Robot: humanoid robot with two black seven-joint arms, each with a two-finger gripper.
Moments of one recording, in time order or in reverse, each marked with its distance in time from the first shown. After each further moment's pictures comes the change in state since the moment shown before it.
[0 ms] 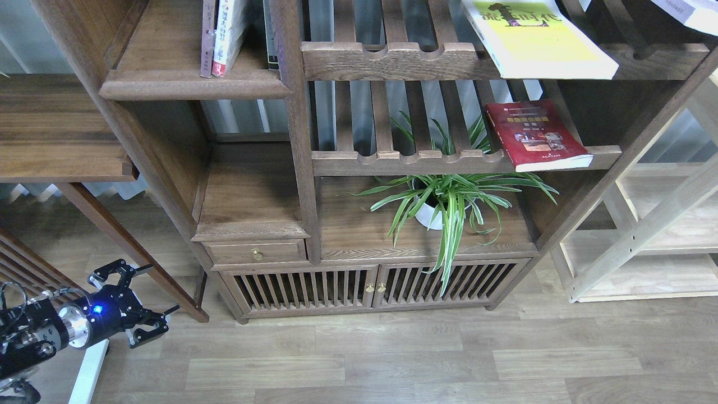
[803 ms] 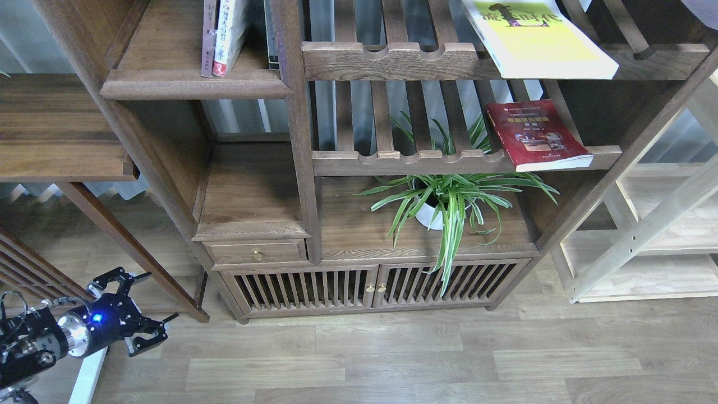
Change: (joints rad) left arm 0.024 -0.003 0.000 0.002 0.000 0.017 0.000; right arm 0.023 -0.224 0.159 0.081 0.215 0.417 0.000
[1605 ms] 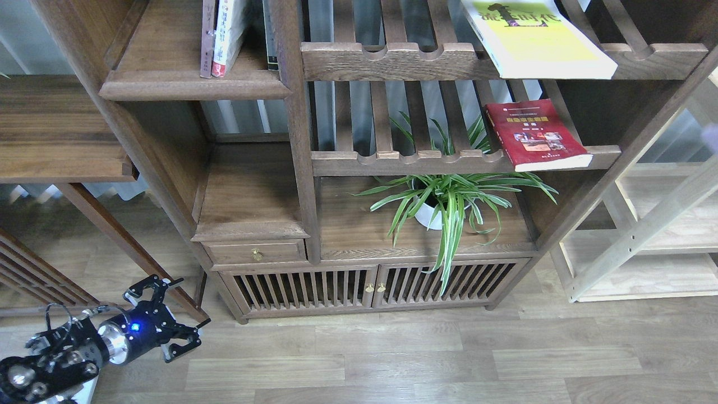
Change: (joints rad) left arm 0.038 -0.143 0.000 0.035 0.000 0.086 0.000; right arm -0.006 -0.120 -0.448 -0.047 -0.062 0.010 0.000
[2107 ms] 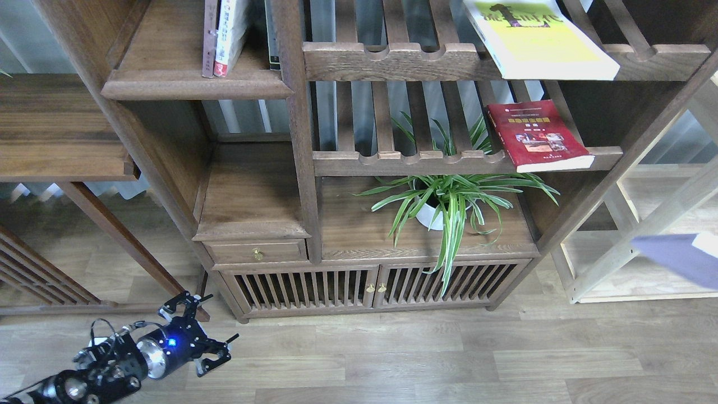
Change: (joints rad) left arm 0.054 -0.206 0.002 0.178 -0.022 0.004 0.000; right arm -0.189 0.363 -0.289 -0.060 0.044 -0.233 0.000
